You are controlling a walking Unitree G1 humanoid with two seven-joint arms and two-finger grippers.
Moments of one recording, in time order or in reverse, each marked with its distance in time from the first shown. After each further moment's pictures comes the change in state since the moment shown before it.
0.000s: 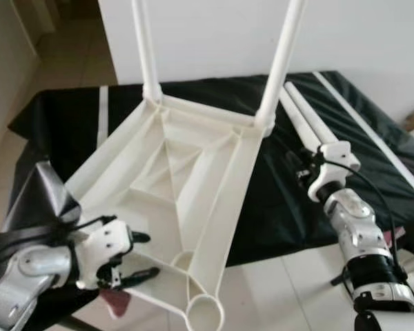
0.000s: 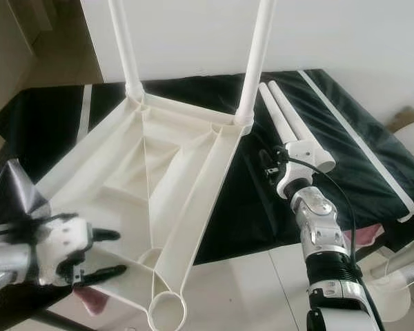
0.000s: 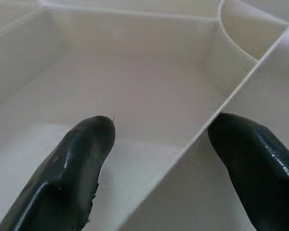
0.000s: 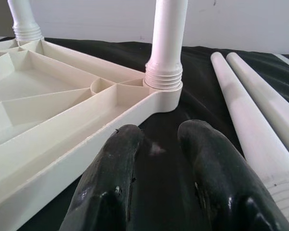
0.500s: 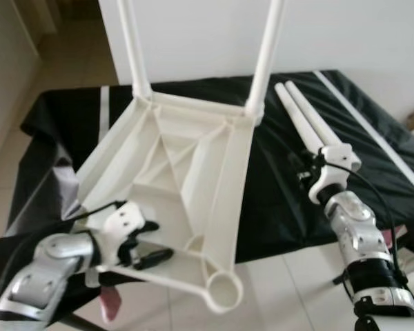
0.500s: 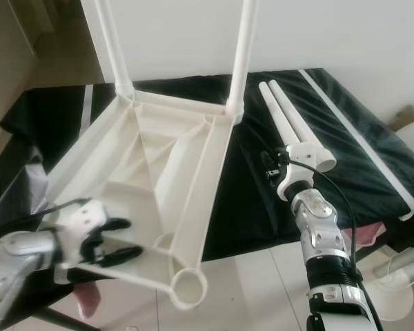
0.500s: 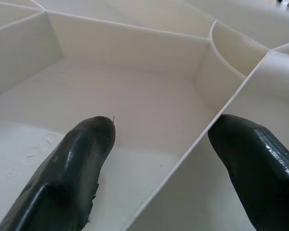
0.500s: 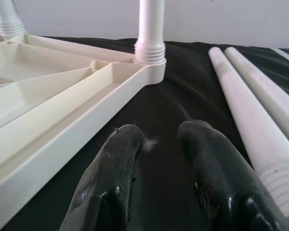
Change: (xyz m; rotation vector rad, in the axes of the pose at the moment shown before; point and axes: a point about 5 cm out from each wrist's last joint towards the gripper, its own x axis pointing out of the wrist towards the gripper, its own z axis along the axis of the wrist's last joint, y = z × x) left arm 0.030 0.012 0.013 -0.198 -0.121 0.066; right arm -0.005 0.001 -0.002 0.005 0.008 -0.016
